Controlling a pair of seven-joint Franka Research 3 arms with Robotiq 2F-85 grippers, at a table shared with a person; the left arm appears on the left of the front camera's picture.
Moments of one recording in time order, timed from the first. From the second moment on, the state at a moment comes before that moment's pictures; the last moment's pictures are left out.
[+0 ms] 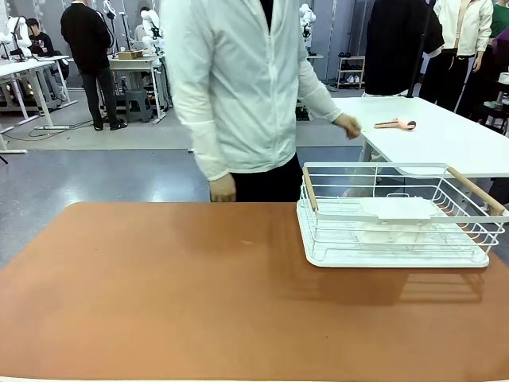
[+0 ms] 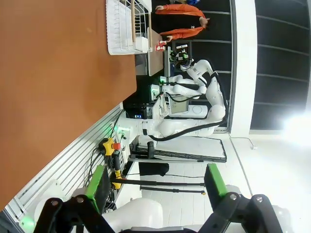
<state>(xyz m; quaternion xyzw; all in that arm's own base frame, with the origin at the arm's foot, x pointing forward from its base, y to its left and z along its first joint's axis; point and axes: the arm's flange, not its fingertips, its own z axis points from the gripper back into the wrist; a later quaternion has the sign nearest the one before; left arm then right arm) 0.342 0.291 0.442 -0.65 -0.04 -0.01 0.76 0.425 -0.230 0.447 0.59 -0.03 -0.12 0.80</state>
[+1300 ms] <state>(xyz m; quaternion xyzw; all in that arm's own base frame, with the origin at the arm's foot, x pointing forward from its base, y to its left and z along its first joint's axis) 0.342 0.291 0.442 -0.65 -0.04 -0.01 0.76 0.425 -0.230 0.447 0.59 -0.03 -0.12 0.80</state>
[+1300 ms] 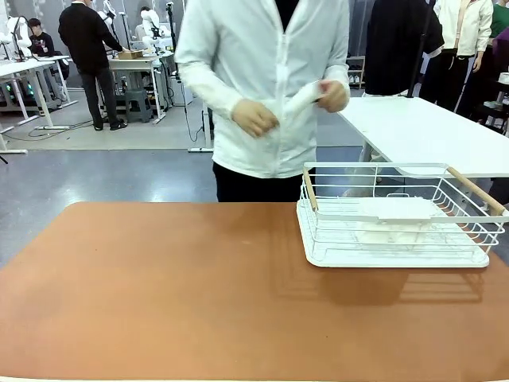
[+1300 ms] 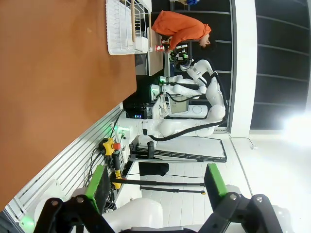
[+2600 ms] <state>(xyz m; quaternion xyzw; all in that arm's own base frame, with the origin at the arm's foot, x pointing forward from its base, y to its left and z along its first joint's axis) 0.341 0.291 0.442 -0.65 -0.04 -0.01 0.76 0.425 -0.230 0.447 0.59 -0.03 -0.12 0.80</state>
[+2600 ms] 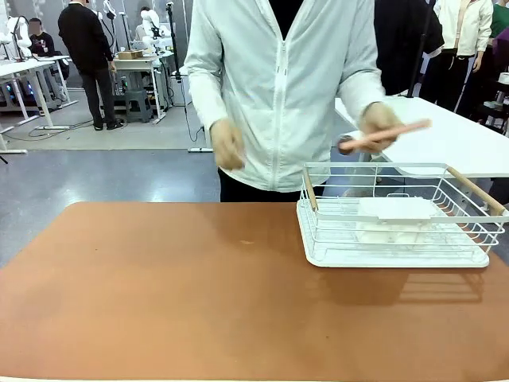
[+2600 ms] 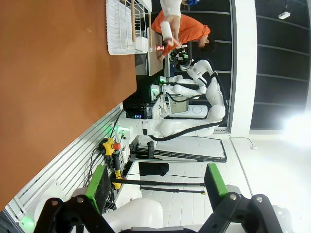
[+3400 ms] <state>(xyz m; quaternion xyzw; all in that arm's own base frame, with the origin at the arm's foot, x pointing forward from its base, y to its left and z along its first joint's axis) 0.341 0.291 0.442 -0.65 -0.04 -0.01 0.76 0.425 -0.230 0.447 0.59 -0.03 -0.12 0.80</state>
